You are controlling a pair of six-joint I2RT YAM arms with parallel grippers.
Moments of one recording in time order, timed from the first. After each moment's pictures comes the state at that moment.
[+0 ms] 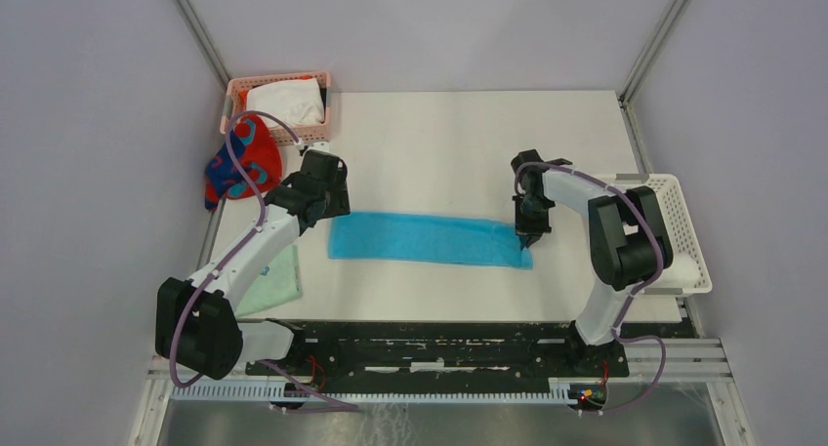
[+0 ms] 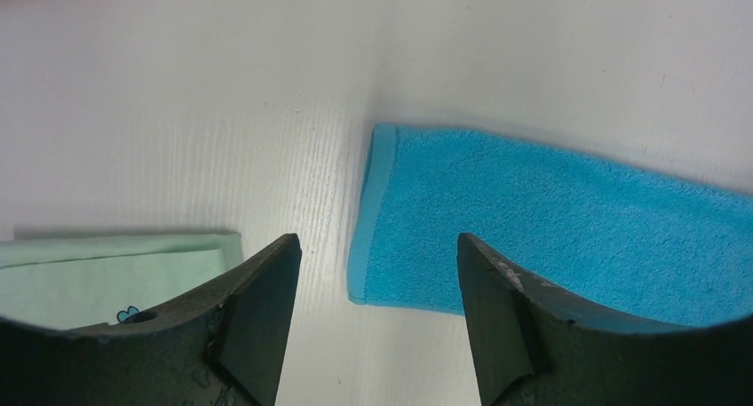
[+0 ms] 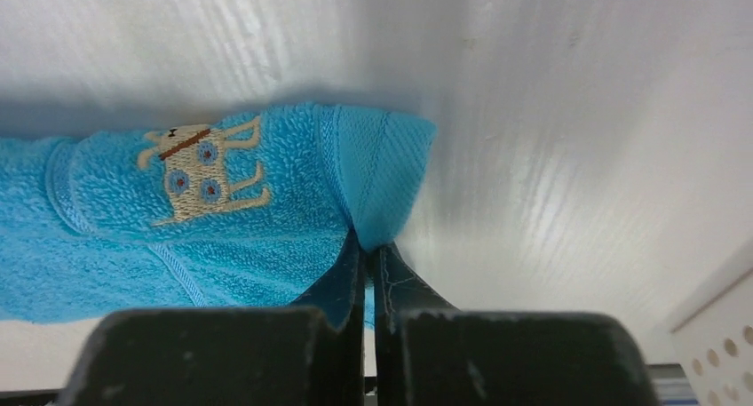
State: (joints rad) left arm -0.35 1.29 0.97 -0.57 -0.36 -0.36; right arm 0.25 1.80 1.11 -0.81 0.02 0.36
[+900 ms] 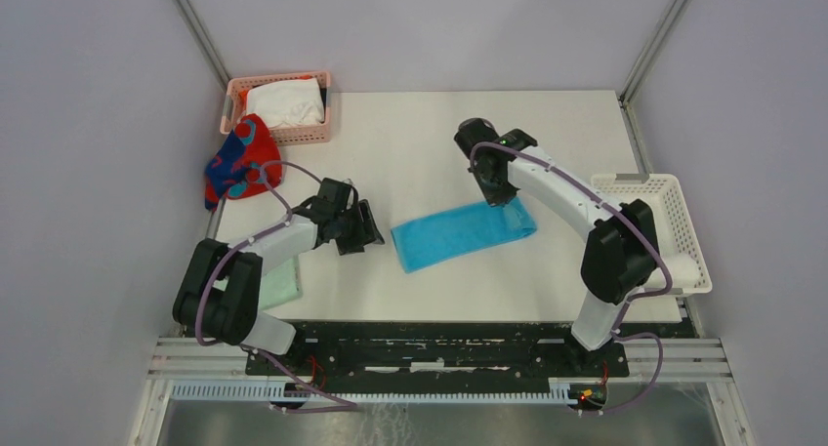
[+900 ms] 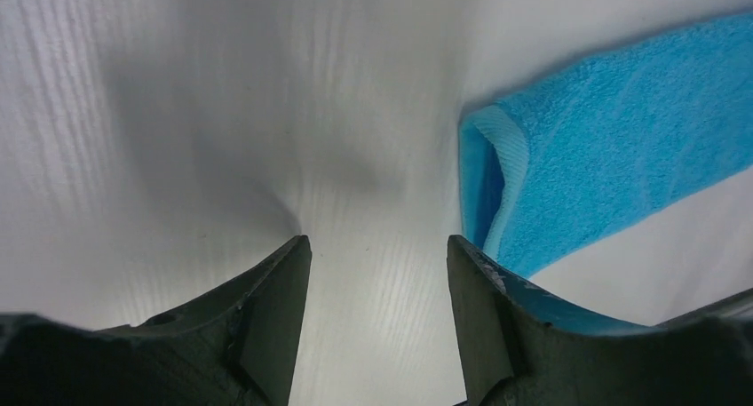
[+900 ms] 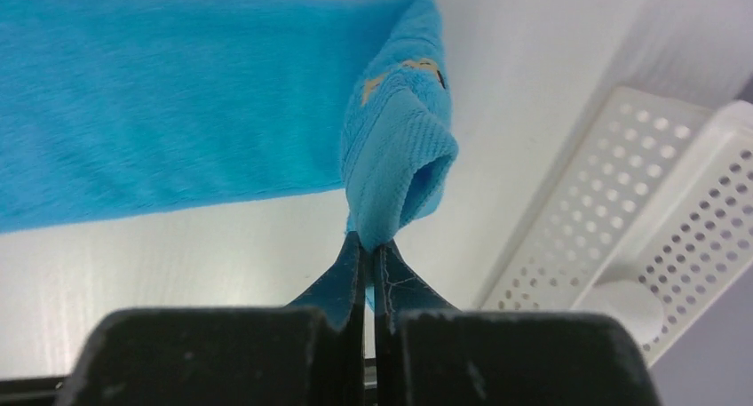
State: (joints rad) left arm -0.35 1.46 0.73 -0.31 0.17 -0.63; right arm 0.54 1.77 1.54 -1.07 0.42 0.15
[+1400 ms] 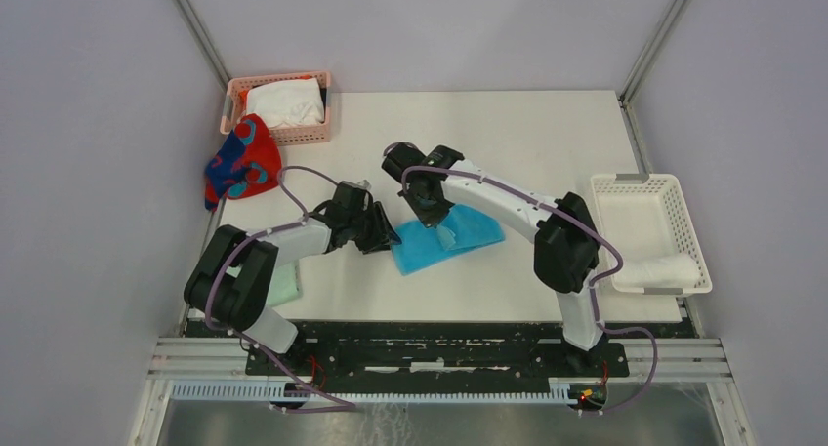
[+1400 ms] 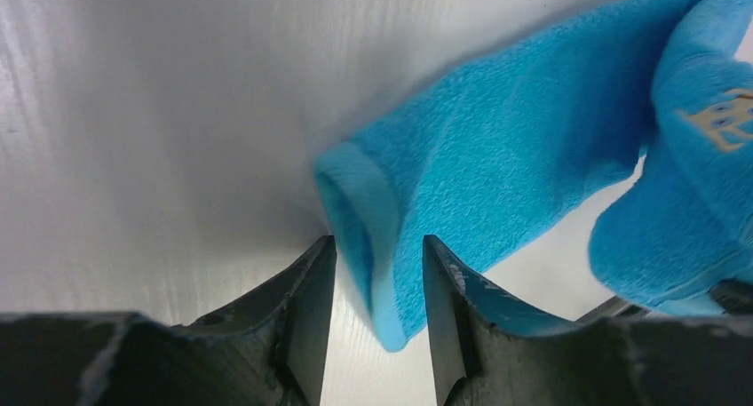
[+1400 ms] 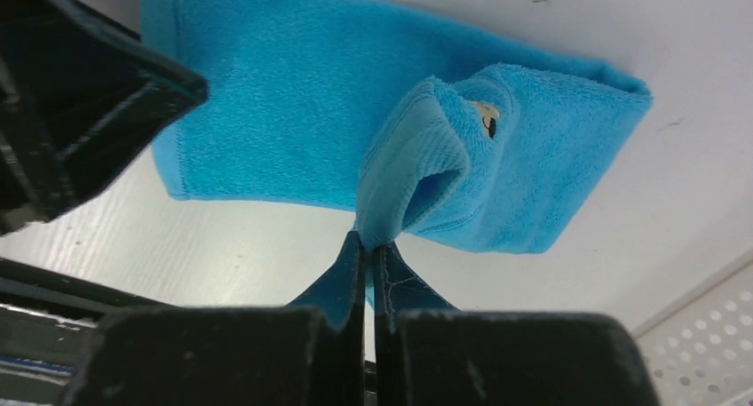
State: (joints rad) left arm -0.44 1.55 0.69 -0.07 0.26 -0.75; right arm 0.86 2.00 1.80 -1.10 0.24 0.24
